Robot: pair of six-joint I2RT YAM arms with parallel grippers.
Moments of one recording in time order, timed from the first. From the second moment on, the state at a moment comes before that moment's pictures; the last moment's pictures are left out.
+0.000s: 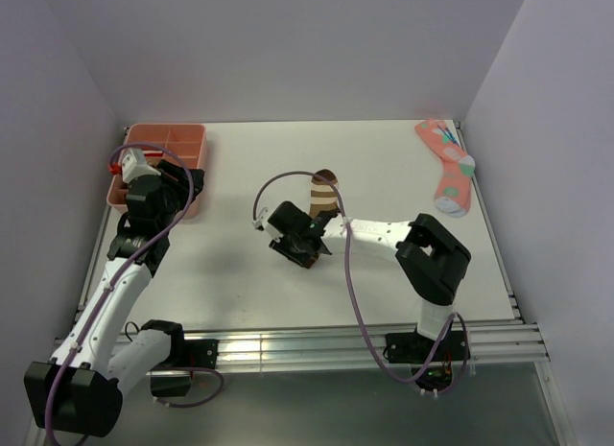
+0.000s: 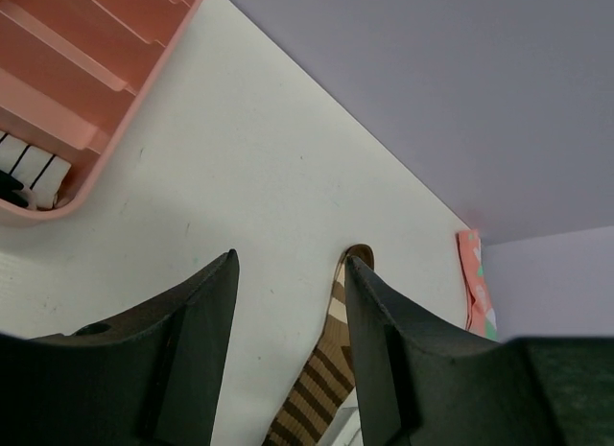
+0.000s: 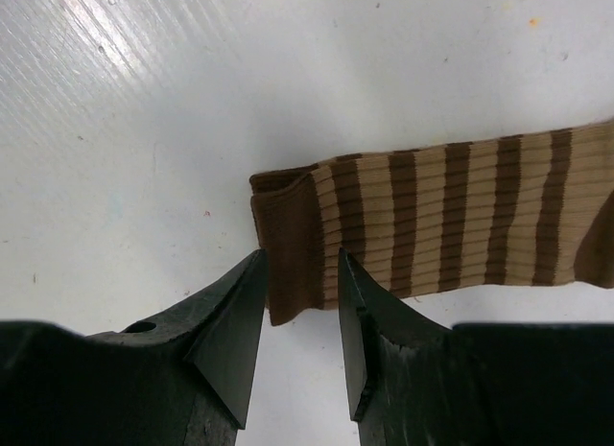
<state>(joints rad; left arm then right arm) -0.17 0.93 0.77 -0.09 -0.14 -0.86 0.95 1.80 1.19 -0.47 0.11 -0.13</state>
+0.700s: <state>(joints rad) -0.16 0.95 0.76 -0.06 -0.09 -0.86 0.98 1.84 1.14 -0.43 0.14 -0.11</state>
